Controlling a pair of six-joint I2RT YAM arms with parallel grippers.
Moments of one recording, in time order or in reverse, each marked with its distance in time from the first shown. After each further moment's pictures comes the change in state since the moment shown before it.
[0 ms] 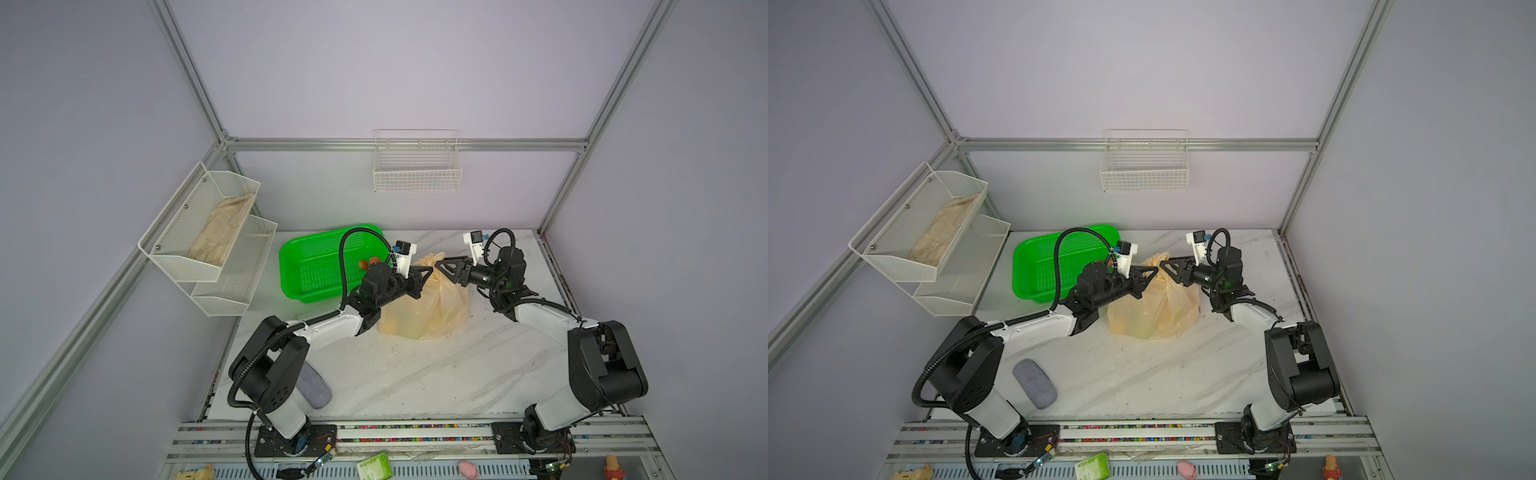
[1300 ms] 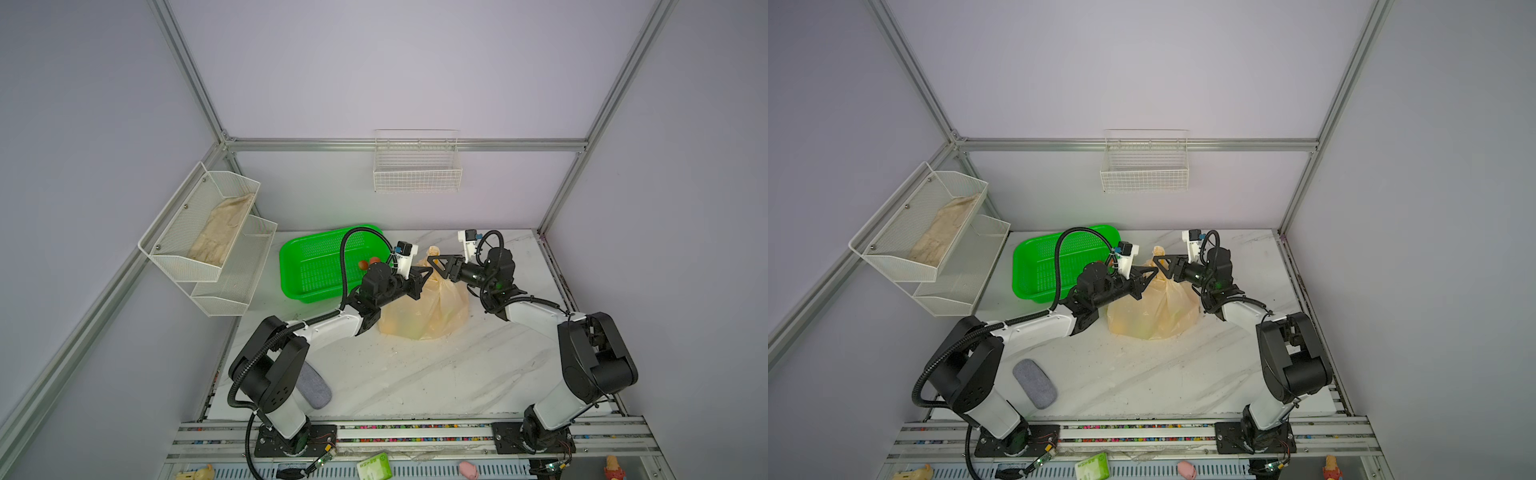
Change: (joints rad) left arm 0.000 0.000 0.000 -0.006 0.009 0.059; right arm 0.075 0.068 0.028 0.068 0.166 0.151
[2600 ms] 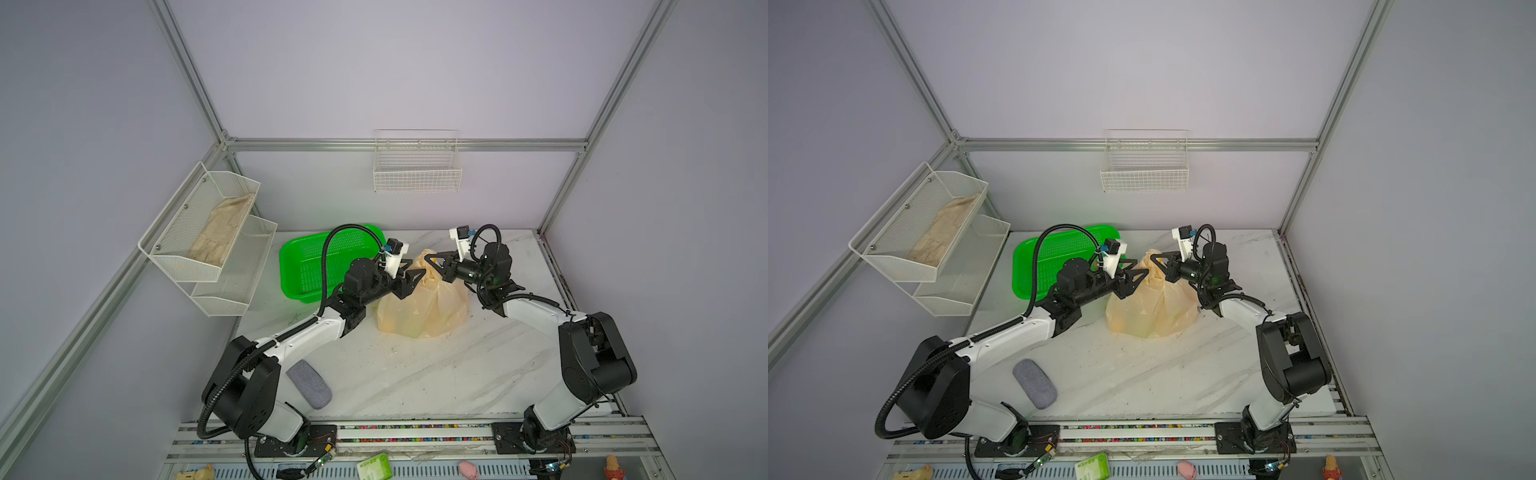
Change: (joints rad) left arm 0.086 -0.194 -0.030 -0.163 0.057 0.208; right arm 0.020 -0.005 0.061 -0.050 -0.066 -0.233
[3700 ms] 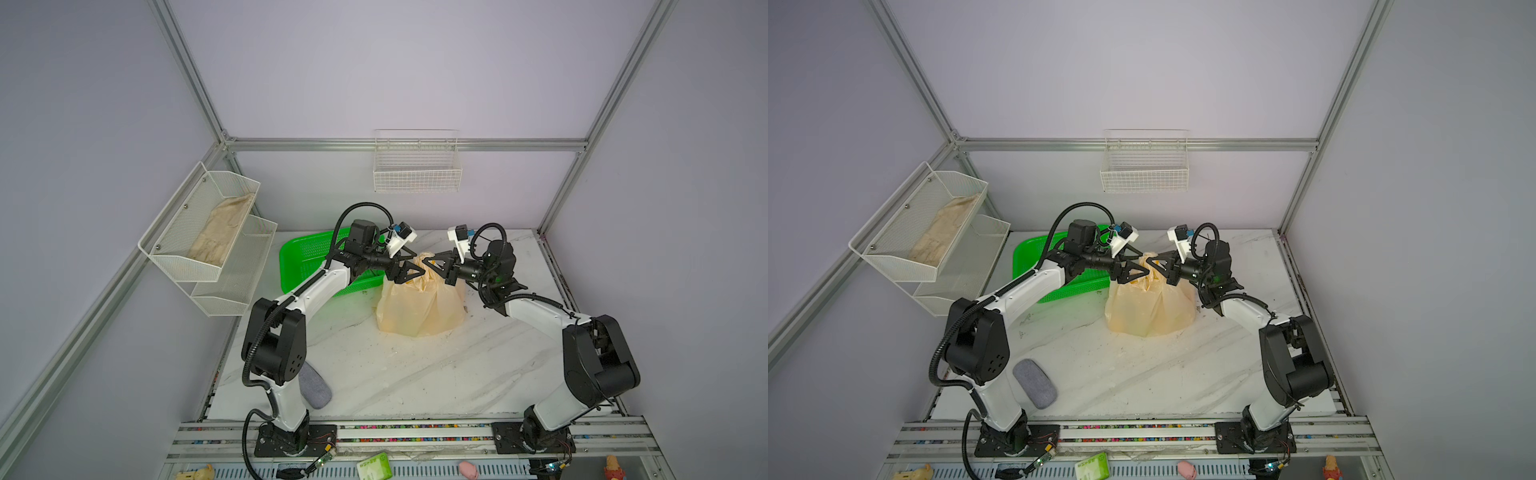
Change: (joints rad) left arm 0.163 0.369 0.531 -0.621 0.564 0.395; right arm -0.002 -0.022 0.013 0.044 -0.170 -0.053
